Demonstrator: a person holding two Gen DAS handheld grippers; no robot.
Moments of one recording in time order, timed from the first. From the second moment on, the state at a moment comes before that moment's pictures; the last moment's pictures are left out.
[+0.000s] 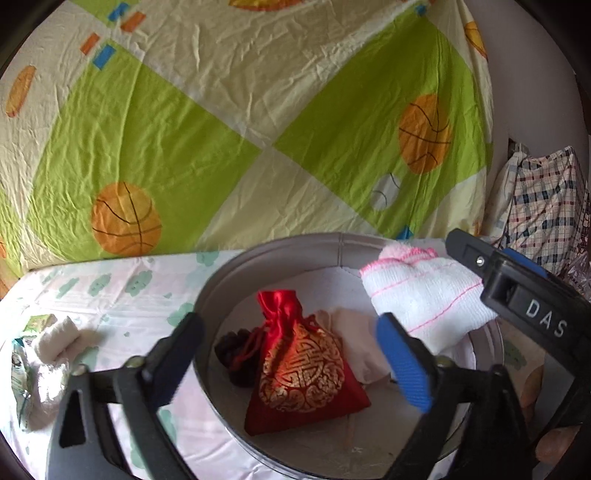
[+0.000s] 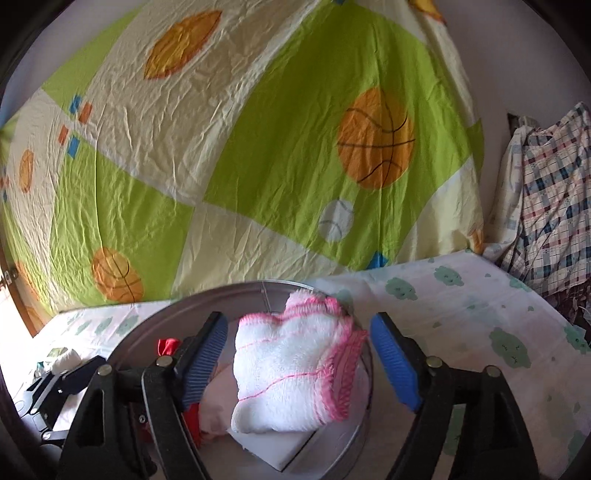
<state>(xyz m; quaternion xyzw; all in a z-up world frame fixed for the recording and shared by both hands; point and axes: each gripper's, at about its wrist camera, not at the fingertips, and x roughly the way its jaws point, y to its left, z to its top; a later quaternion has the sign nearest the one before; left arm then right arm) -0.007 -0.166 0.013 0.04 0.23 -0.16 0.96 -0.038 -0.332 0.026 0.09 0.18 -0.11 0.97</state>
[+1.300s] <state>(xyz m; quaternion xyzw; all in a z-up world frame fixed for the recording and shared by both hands) -0.014 -0.089 0.010 0.01 0.21 -0.08 0.97 -0.077 -0.293 0.029 0.07 0.09 -0.17 0.98</state>
